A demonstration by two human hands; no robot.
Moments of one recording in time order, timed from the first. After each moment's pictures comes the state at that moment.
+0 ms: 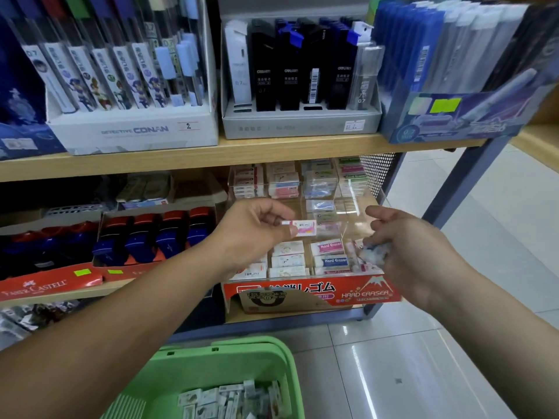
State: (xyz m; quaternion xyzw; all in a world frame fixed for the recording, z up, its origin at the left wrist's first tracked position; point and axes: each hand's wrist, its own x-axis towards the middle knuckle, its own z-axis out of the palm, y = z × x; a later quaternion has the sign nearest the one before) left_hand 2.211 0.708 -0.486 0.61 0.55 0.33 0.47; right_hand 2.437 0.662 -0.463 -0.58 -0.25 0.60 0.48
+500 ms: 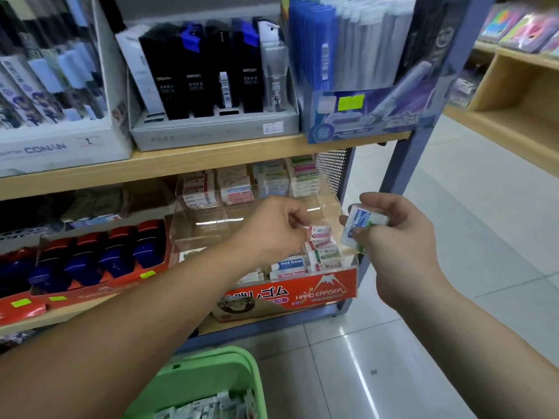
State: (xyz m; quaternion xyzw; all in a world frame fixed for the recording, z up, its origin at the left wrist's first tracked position) left_hand 2.316 0.732 -0.493 0.76 0.51 0.24 0.33; right_hand 2.484 0.654 -0.480 -0.60 -0.30 0.43 0.60
